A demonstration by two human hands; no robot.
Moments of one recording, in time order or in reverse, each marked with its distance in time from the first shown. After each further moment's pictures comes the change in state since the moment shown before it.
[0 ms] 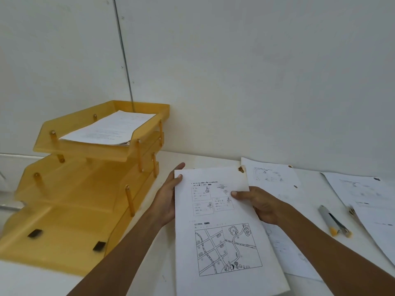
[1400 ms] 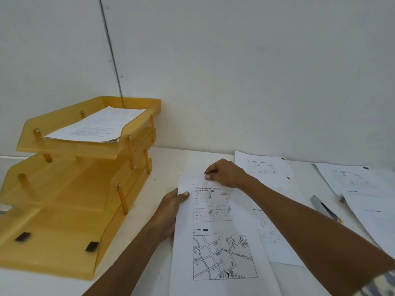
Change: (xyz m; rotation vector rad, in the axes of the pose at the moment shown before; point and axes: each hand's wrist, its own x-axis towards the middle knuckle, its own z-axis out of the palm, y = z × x) left_hand -0.018 -0.034 0.000 0.331 0.070 -0.110; right_hand 0.054 -0.045 0.046 -1.129 0.217 -0.259
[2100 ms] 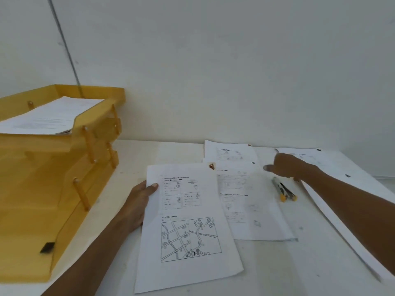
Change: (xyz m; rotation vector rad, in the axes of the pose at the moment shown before) left_hand 0.014 -0.013 0.003 0.026 0.091 0.003; right_hand -0.109 0.165 -0.114 -0.312 0.038 0.524
